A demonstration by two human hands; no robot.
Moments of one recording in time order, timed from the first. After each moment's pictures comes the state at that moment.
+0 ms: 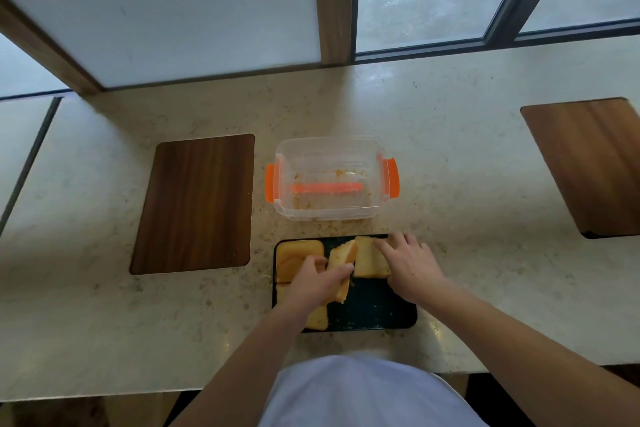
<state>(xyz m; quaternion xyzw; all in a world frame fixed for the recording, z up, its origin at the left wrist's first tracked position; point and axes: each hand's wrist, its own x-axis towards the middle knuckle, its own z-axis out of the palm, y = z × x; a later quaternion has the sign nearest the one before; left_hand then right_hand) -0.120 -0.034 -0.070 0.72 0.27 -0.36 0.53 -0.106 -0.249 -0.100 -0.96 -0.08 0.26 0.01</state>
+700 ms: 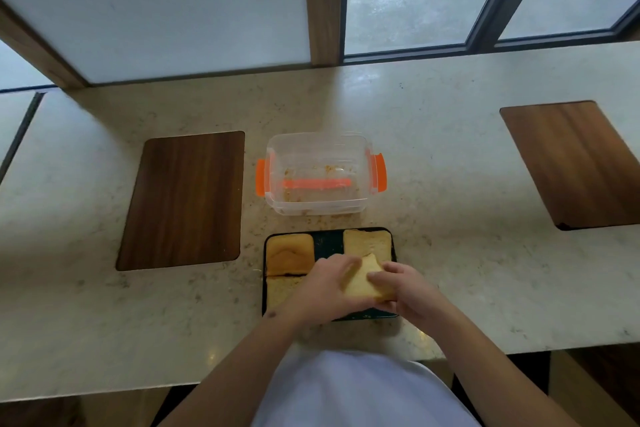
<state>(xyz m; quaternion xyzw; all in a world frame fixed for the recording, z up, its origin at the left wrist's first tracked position) -0.145 -0.055 -0.064 0.87 -0.14 -0.29 0.36 -0.166 -0.251 -0.073 -0.52 0.31 0.33 0.72</state>
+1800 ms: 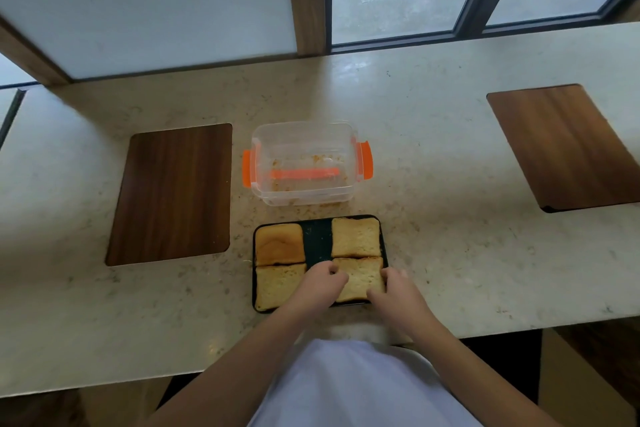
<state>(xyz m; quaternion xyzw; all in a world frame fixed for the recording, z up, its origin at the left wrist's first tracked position) -0.162 -0.082 -0.079 0.80 0.12 -0.40 0.43 -0.202 -0.246 -0.096 -0.88 0.21 0.28 0.33</state>
